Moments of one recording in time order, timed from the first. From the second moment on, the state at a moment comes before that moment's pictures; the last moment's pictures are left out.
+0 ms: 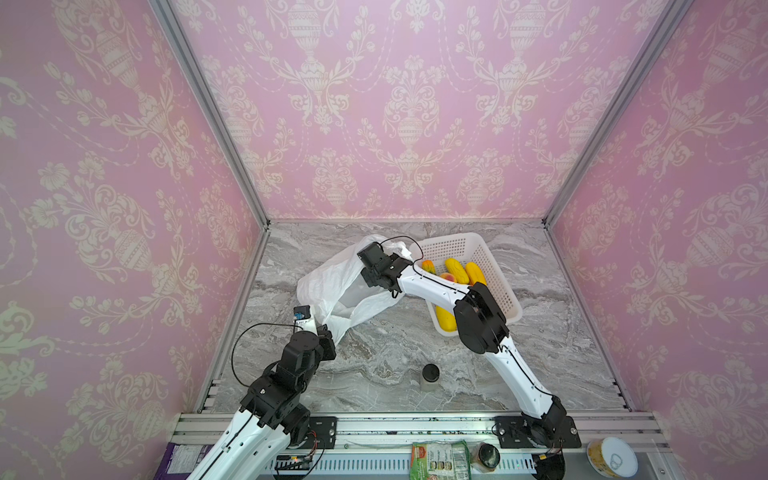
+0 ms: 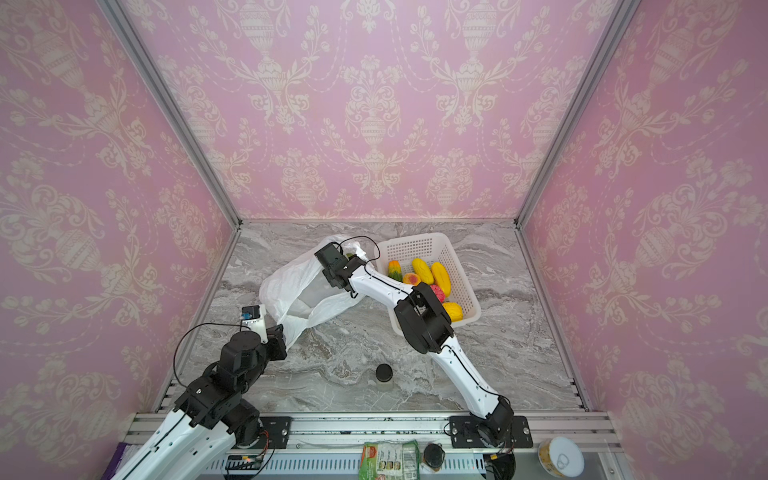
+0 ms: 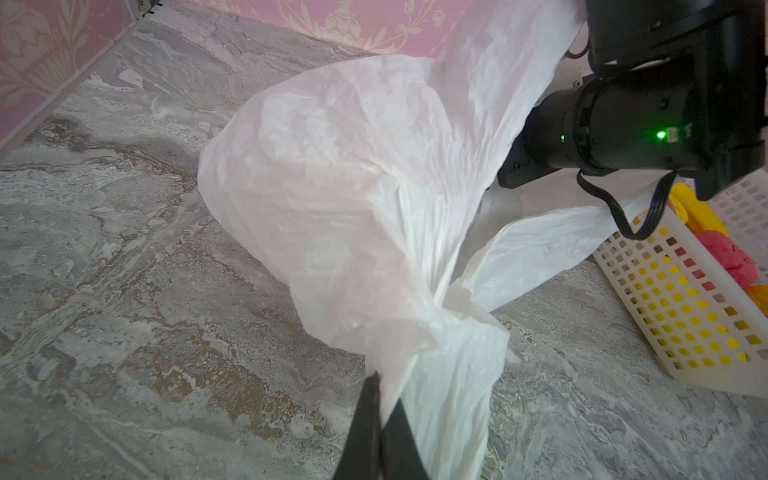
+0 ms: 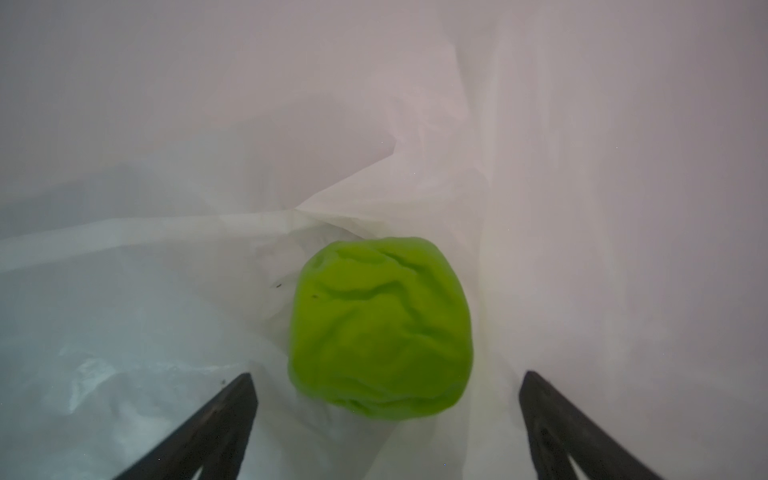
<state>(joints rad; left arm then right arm) -0.51 0.39 0.35 -0.50 -0.32 -0.48 0.79 2.50 2.17 -0.54 0.53 0.13</state>
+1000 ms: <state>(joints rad) -0.51 0.41 0.35 -0.49 -0.32 -0.48 0.81 2.07 1.58 -0.17 0.26 0.08</state>
